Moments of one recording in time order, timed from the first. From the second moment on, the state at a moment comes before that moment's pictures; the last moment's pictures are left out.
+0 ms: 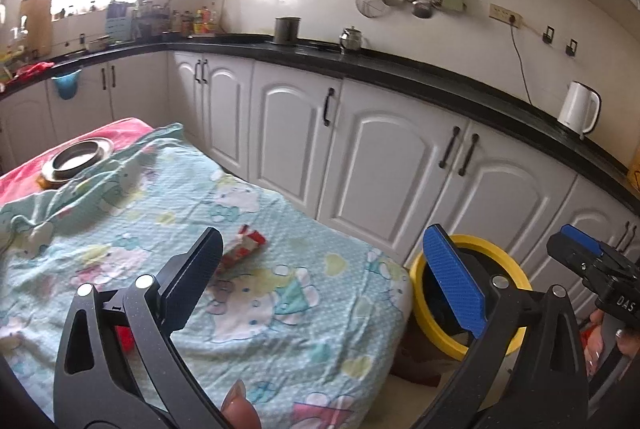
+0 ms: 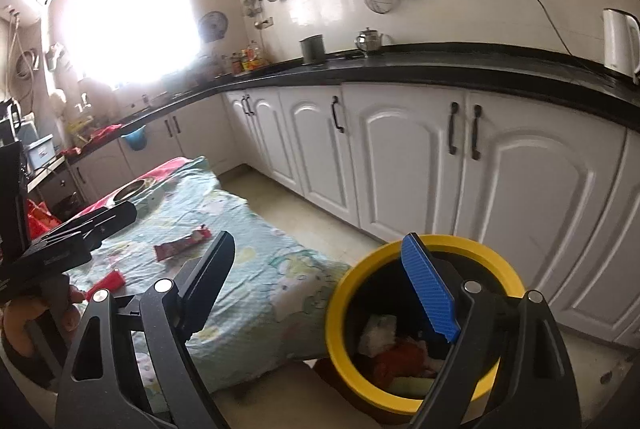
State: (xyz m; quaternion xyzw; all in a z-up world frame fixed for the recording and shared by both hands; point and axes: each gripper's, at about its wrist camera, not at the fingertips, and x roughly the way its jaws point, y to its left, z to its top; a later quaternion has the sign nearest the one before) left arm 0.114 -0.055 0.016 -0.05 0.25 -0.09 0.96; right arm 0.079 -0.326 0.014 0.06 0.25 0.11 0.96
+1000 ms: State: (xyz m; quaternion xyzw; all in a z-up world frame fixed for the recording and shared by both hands) left arm 0.102 0.054 0.002 -0.06 0.26 0.02 0.96; right arm 0.131 -0.196 0.010 0.04 0.27 0.22 0.94
